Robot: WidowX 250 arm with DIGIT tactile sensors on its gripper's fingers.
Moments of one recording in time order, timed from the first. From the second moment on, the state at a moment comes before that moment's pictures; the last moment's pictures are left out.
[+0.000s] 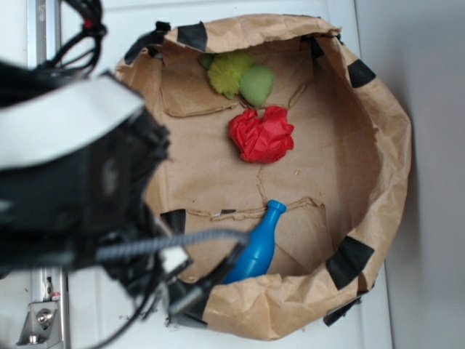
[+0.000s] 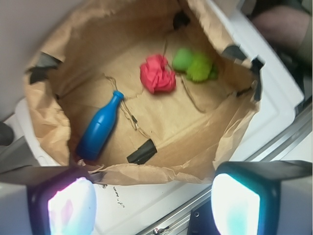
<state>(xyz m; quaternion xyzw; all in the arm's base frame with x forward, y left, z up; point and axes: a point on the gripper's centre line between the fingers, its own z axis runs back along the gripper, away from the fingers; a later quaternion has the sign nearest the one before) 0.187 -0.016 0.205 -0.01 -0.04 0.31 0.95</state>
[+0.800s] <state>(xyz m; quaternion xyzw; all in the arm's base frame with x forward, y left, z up) 0.210 -0.032 0.169 -0.04 -0.05 0.34 0.94</state>
